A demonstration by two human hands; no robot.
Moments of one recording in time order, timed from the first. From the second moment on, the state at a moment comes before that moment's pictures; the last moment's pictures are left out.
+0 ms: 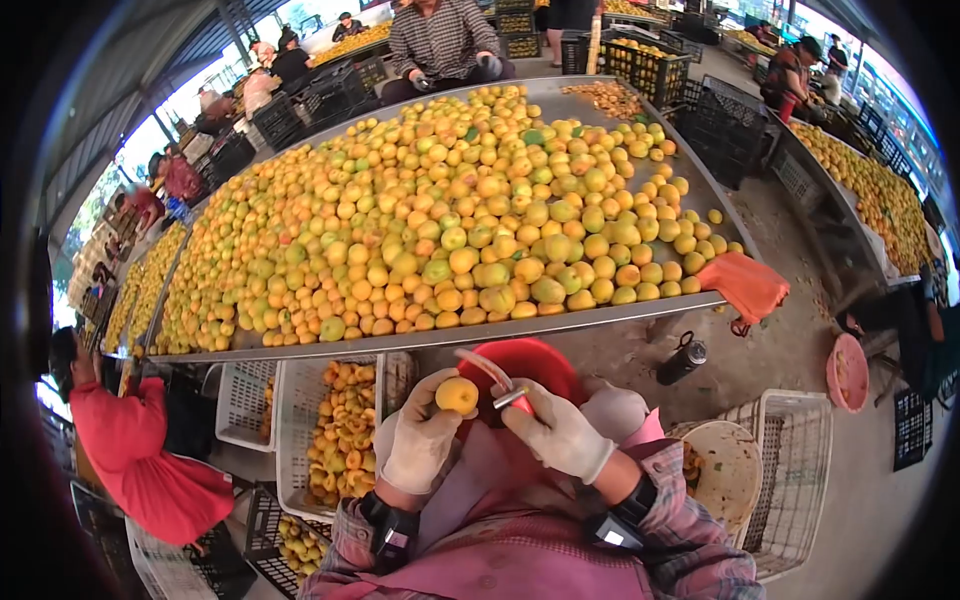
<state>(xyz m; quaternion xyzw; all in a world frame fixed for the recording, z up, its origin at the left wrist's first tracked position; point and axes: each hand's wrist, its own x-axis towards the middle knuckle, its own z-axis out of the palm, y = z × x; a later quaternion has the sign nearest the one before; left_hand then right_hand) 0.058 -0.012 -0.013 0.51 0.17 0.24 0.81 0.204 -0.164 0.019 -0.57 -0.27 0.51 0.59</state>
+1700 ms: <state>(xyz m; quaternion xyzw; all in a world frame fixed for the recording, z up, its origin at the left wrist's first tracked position) 0.095 -0.015 -0.021 0.83 0.22 0.40 0.32 0.186 -0.181 -0.022 0.02 0.02 0.78 0.62</state>
